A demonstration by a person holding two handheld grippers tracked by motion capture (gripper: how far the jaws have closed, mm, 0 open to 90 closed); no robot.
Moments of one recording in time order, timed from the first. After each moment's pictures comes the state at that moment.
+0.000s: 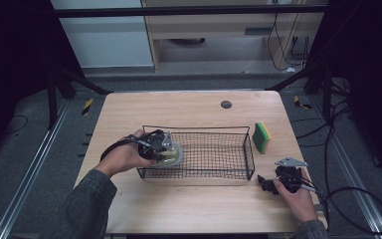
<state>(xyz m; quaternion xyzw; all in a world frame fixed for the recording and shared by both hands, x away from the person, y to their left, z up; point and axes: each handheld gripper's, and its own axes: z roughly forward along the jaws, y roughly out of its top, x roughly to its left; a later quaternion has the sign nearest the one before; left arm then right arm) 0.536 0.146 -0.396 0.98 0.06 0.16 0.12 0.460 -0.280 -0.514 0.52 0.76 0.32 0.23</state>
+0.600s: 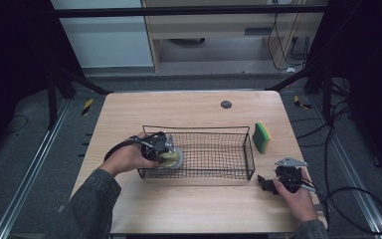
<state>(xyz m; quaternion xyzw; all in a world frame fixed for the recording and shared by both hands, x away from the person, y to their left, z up) 0.544 0.143 -0.415 0.98 0.07 0.13 0.10 0.460 -0.280 -0.514 0.52 0.76 0.32 0.23</state>
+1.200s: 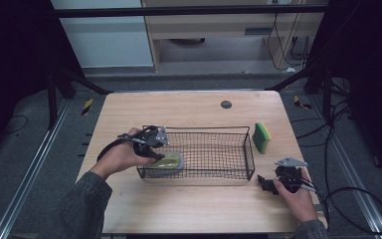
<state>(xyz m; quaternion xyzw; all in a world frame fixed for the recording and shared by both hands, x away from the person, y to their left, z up) 0.535 0.159 -0.384 0.97 0.11 0.15 0.16 0.460 -0.280 -0.514 0.52 0.76 0.32 0.23</state>
